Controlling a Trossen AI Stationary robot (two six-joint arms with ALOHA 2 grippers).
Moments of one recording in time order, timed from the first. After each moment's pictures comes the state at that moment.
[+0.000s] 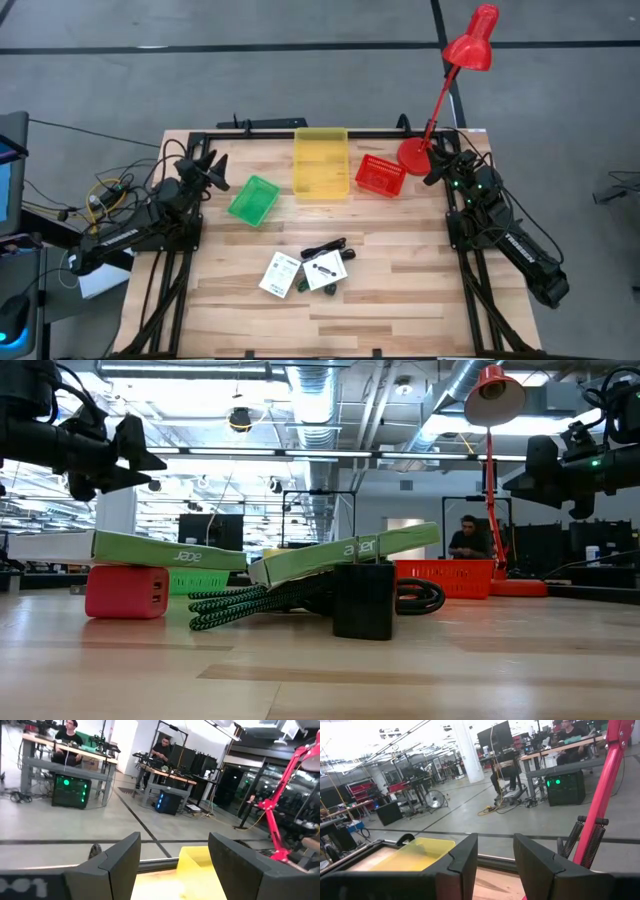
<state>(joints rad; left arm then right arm) 0.47 0.00 0.01 0.09 -0.55 -0.31 -0.94 0.00 0.01 0.01 0.00 0.26</state>
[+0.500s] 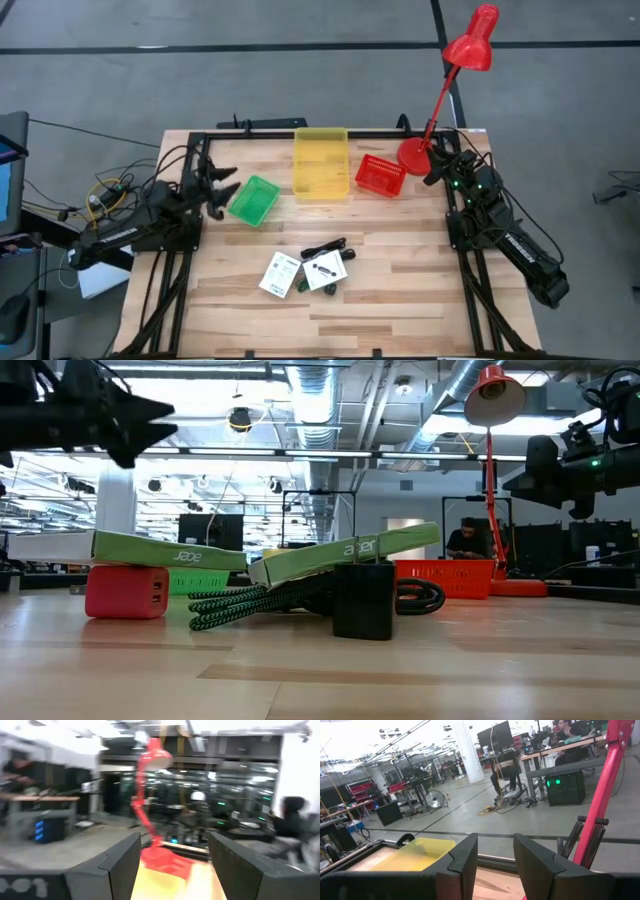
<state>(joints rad) 0.39 0.00 0.01 0.29 0.08 -0.12 -0.94 0.00 0.01 0.01 0.00 0.26</state>
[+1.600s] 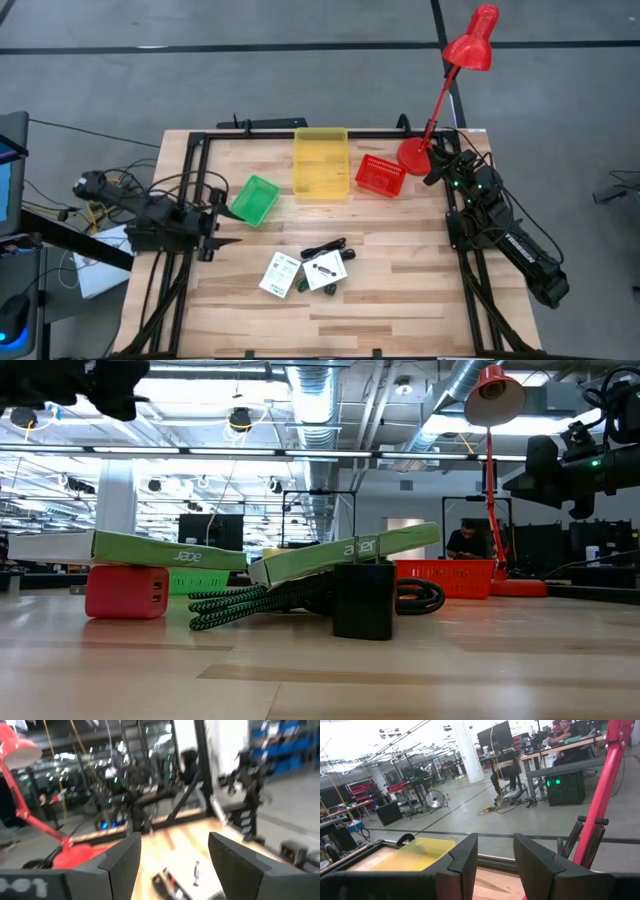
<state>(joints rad) -0.39 0.25 0.15 0.21 -0.23 0.22 -0.94 0.00 0.01 0.01 0.00 0.26</state>
